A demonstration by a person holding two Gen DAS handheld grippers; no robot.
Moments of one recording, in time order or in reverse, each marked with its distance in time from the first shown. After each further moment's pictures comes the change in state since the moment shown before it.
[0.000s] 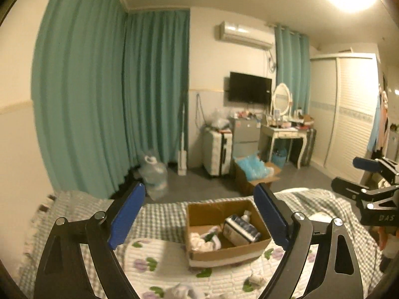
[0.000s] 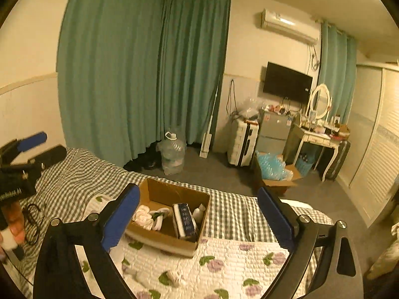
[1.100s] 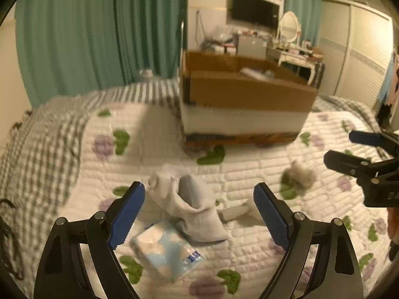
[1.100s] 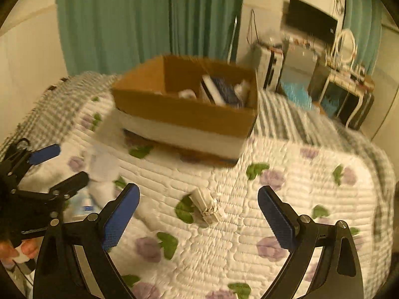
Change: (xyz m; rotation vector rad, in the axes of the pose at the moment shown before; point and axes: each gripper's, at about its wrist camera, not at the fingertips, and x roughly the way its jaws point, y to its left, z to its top) left arm 0.093 0.002 -0.239 0.020 0.395 0.018; right arm 0.159 0.053 -0.219 0.030 0.389 0.105
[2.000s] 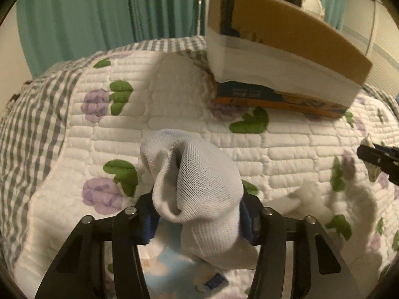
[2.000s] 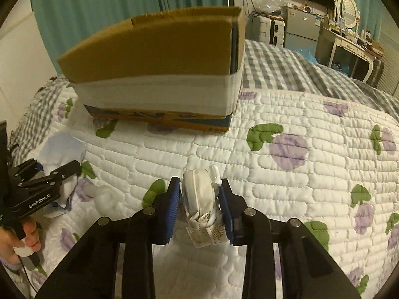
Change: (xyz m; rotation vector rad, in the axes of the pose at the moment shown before) left arm 0.079 0.023 -0.031 -0.078 0.174 0.079; right arm 0.065 -0.049 -0.026 0.103 0.088 0.093
